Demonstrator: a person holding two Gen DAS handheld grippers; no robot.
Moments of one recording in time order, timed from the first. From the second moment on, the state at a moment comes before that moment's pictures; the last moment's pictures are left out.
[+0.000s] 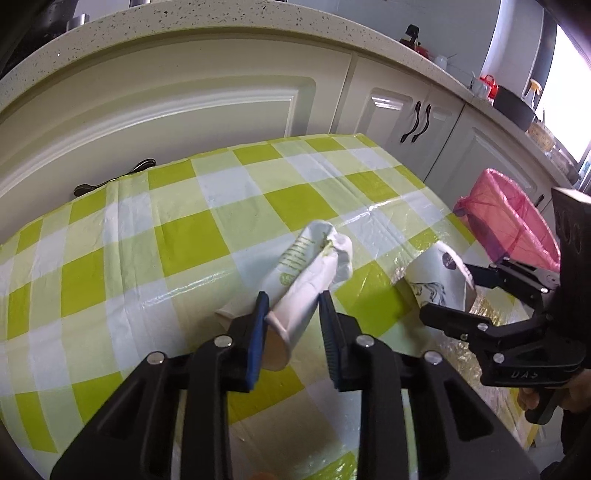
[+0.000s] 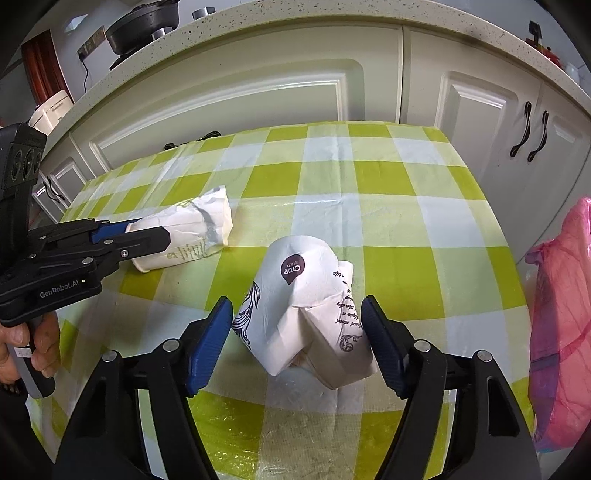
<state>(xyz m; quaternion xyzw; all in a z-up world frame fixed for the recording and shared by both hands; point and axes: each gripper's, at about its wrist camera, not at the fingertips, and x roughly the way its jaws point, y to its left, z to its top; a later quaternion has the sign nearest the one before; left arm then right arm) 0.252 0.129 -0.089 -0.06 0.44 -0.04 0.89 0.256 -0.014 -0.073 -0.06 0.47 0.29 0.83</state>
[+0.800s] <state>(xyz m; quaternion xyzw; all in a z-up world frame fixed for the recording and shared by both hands) 0.202 0.121 -0.068 -0.08 0.42 -0.03 0.90 0.232 -0.046 -0.049 -0.04 0.45 0.28 0.85</state>
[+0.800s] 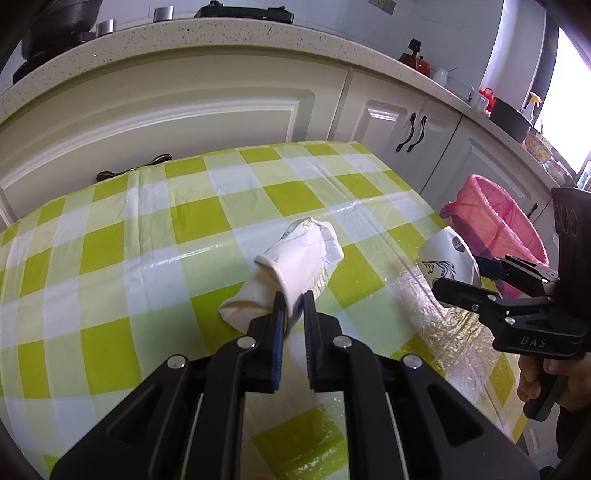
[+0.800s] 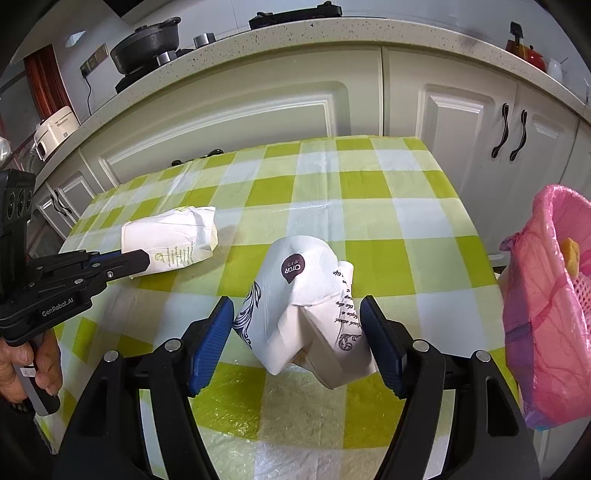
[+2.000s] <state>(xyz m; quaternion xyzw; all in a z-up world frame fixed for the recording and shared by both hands) 0.281 -0.131 0.046 -0.02 0.34 -0.16 0.92 0.266 -0.298 0.050 0.01 0.36 0.11 0.93</state>
